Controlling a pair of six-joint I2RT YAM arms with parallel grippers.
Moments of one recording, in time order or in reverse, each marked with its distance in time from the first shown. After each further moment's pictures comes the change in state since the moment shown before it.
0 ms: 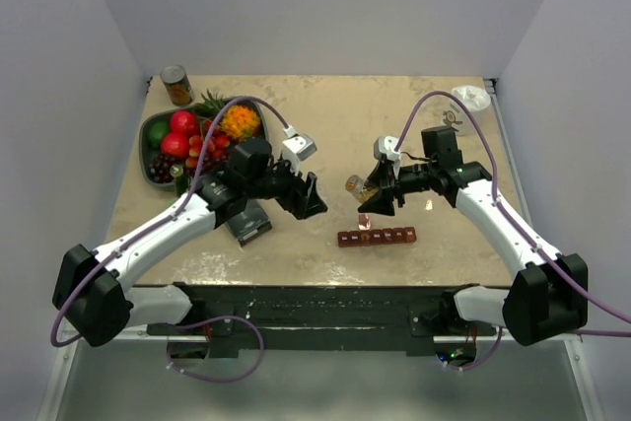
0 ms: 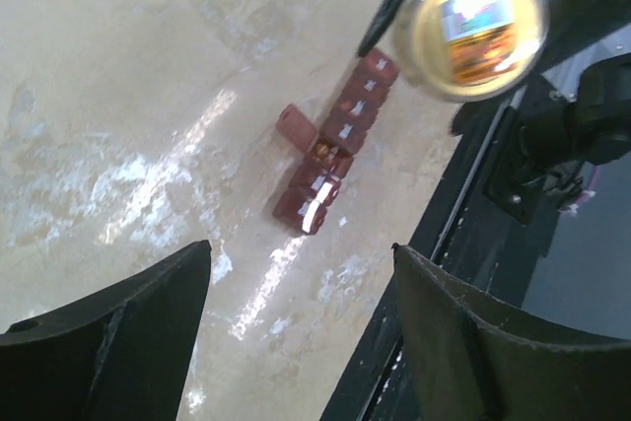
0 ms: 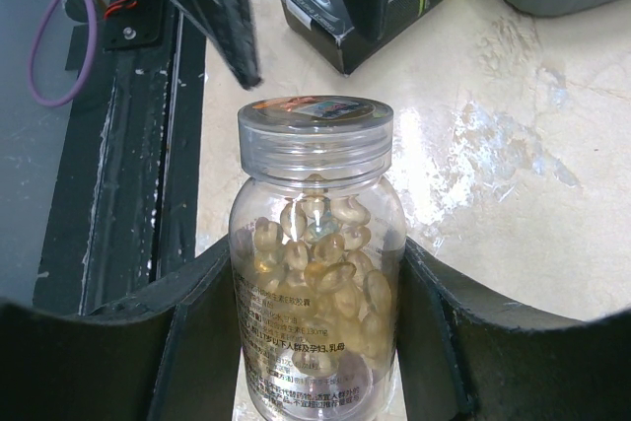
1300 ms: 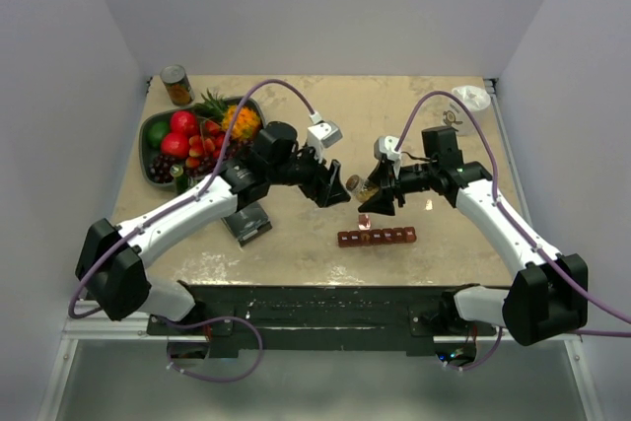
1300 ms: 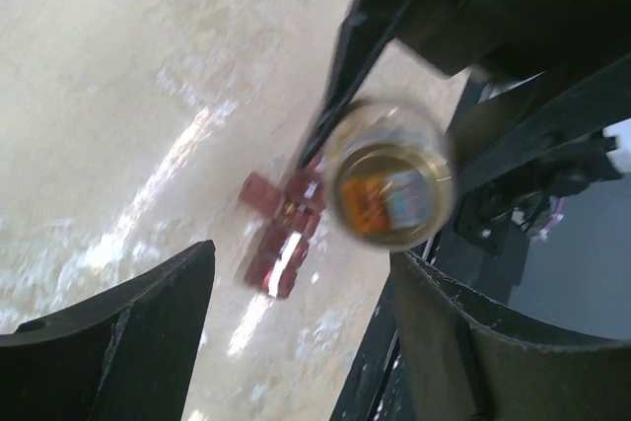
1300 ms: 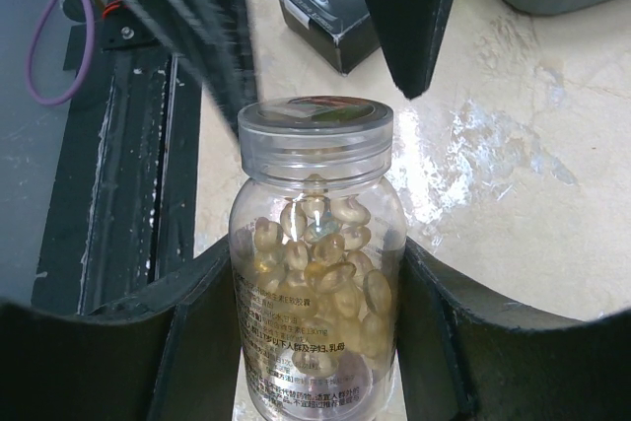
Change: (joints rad) left arm -0.080 0.168 0.220 0.050 0.041 -0.028; right arm -0.001 0.000 0.000 0.000 0.002 0.000
